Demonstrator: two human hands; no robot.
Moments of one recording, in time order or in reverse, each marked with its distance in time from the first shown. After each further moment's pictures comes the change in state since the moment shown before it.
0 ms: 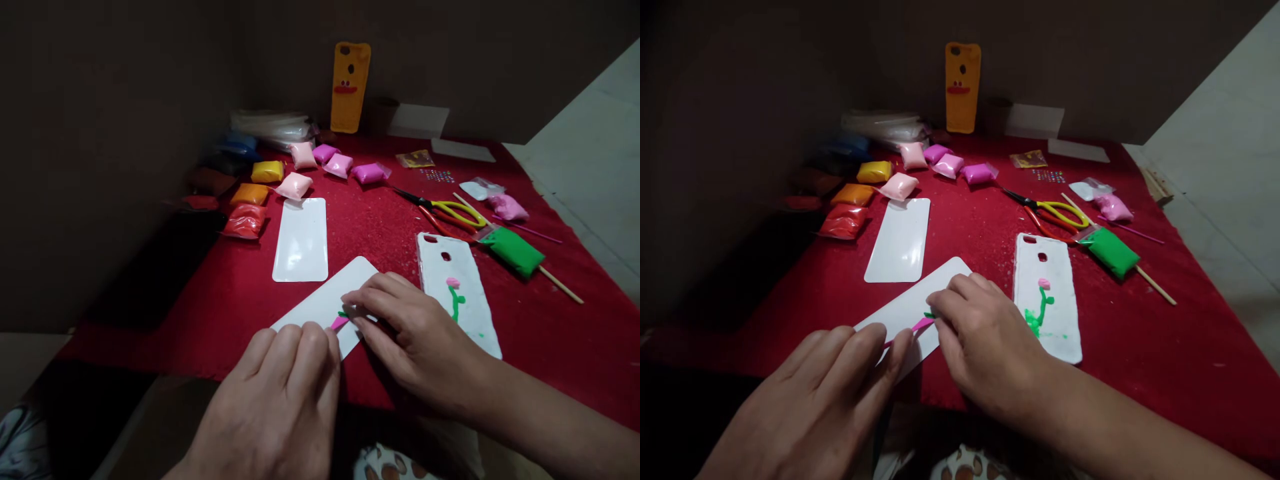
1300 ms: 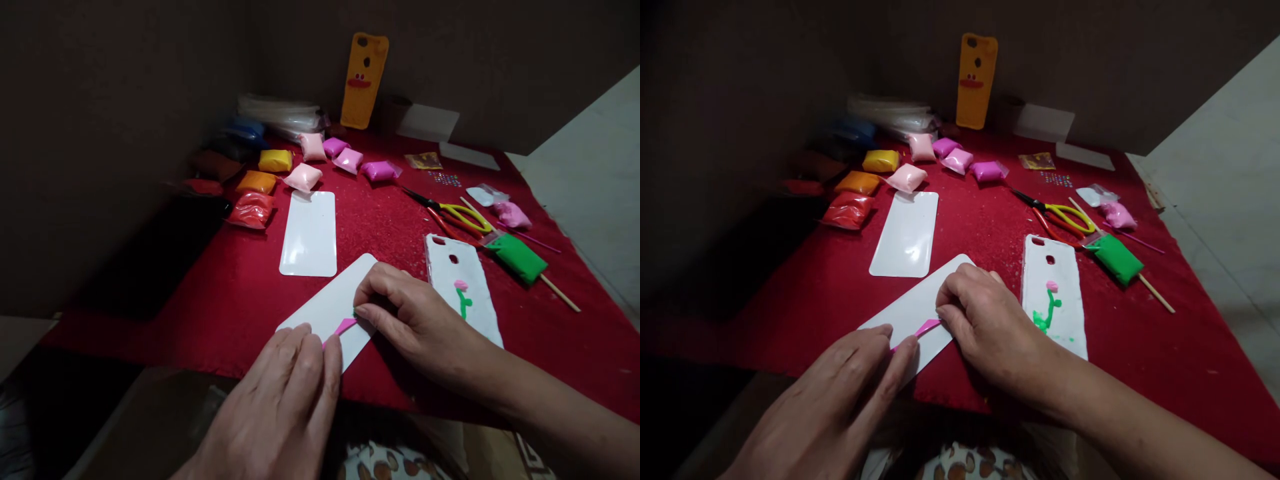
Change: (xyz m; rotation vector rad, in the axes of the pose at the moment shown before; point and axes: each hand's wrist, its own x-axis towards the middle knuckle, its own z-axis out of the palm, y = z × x) left_hand -0.032 0.002 0.017 -0.086 0.082 0.009; right_hand 0.013 0.007 -0.001 0.125 -0.154 0.141
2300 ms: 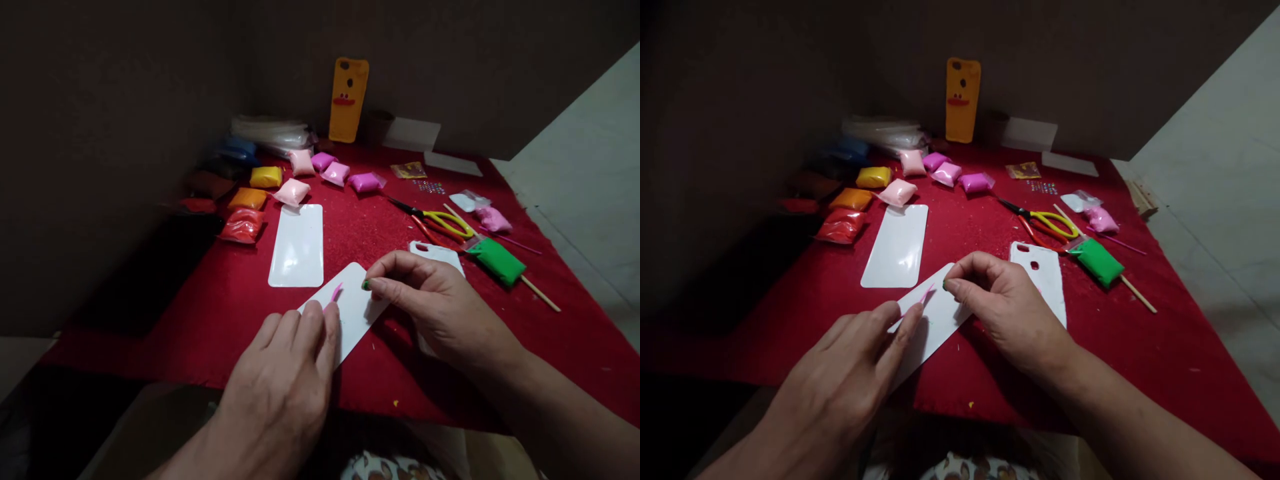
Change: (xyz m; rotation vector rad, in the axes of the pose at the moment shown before) left_hand 0.042 -0.004 -0.003 0.068 -0.124 -0.020; right_hand 0.000 0.009 -0.019 0.797 0.189 0.239
